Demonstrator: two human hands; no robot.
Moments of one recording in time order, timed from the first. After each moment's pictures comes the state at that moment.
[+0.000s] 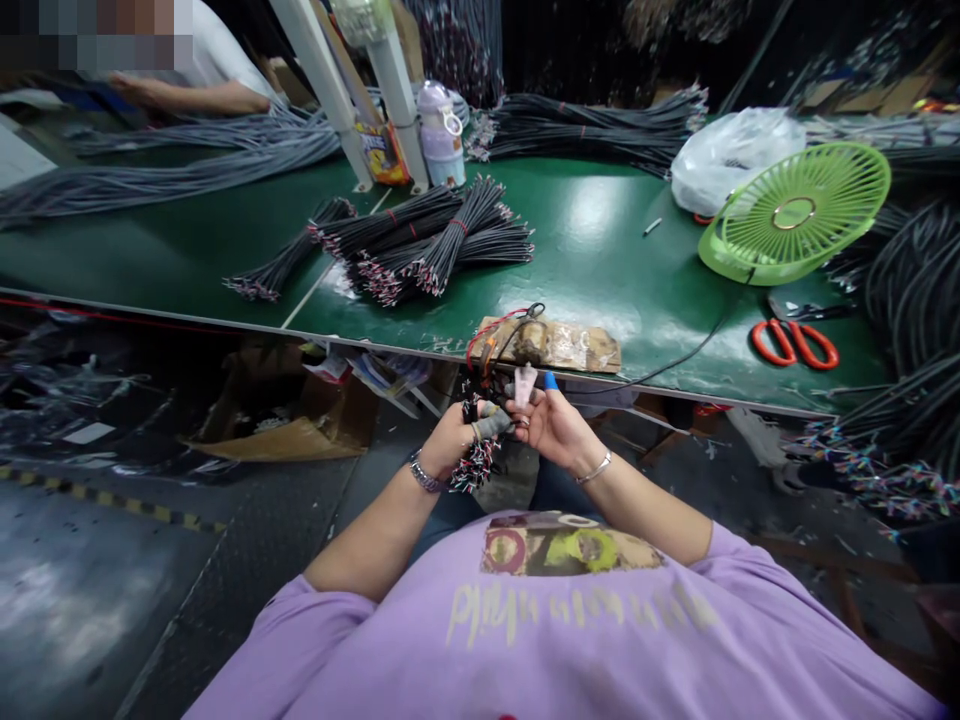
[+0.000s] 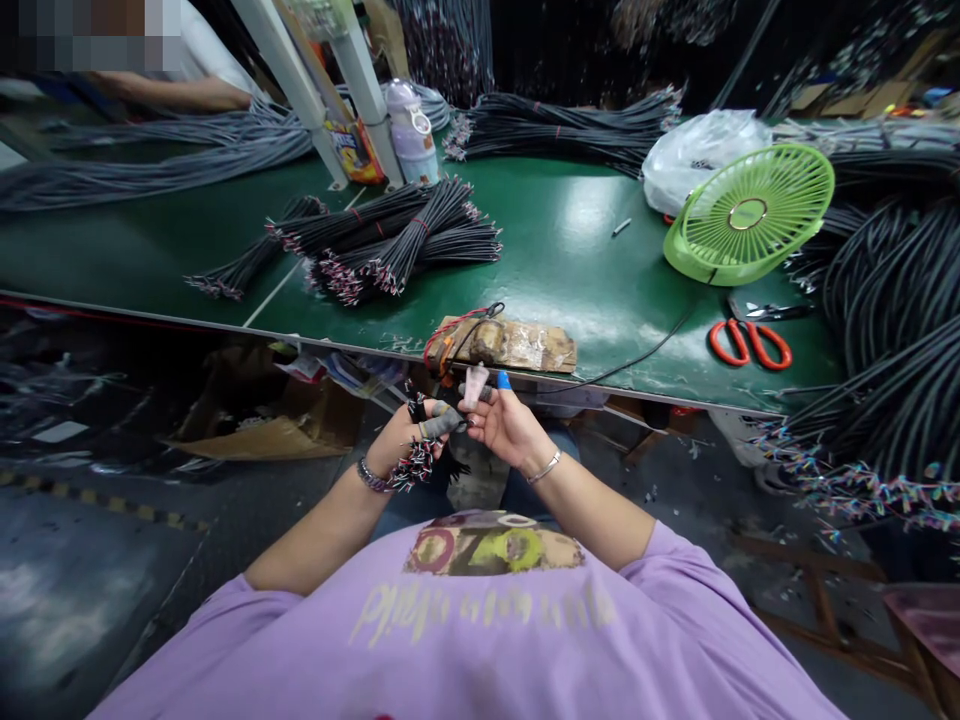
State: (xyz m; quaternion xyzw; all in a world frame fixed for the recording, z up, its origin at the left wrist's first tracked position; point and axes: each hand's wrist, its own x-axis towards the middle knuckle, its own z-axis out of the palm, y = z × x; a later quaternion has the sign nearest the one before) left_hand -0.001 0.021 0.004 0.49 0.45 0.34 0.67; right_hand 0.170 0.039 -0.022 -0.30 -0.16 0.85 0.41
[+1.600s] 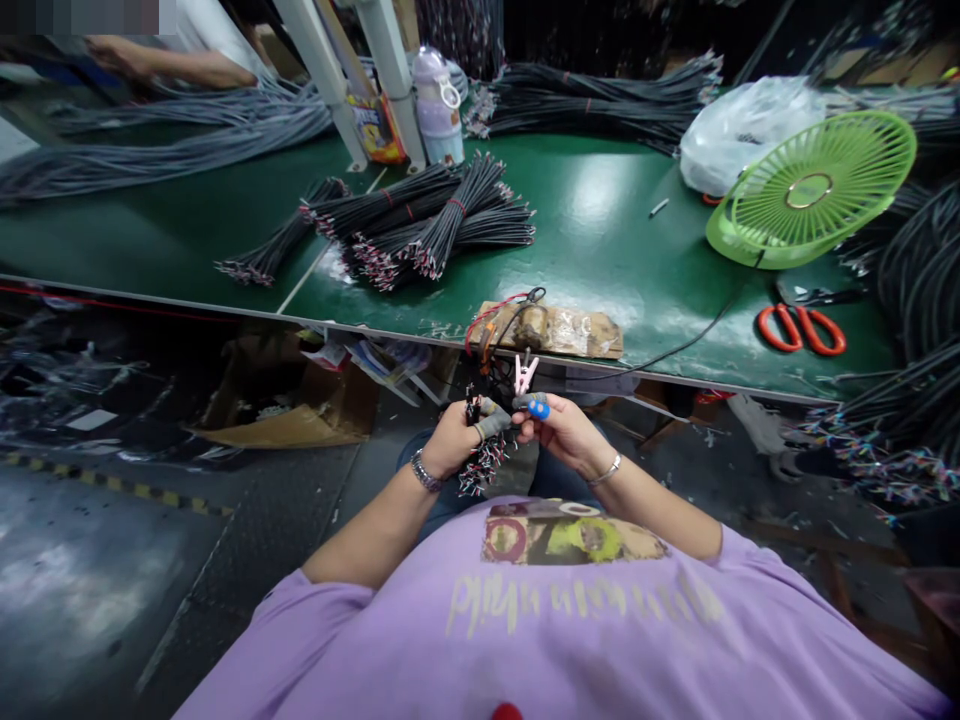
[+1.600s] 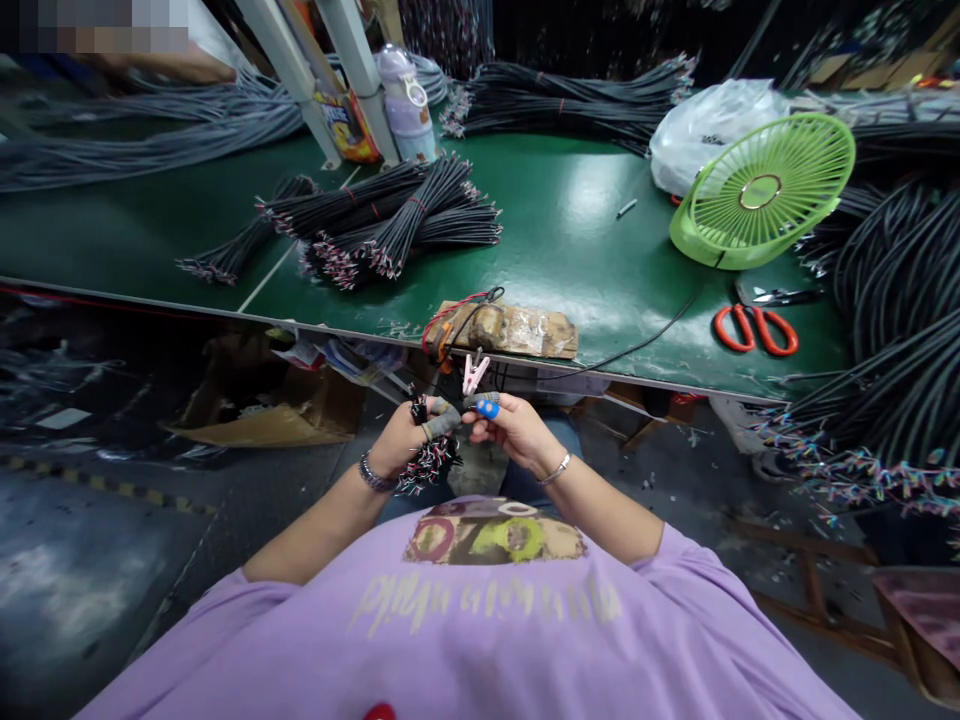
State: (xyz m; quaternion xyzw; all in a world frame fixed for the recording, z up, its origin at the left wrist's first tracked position) left_hand 0.004 0.008 0.003 0.54 0.49 0.36 0.58; right_hand 0.183 0.014 -0.038 -0.31 -0.27 0.81 0.43
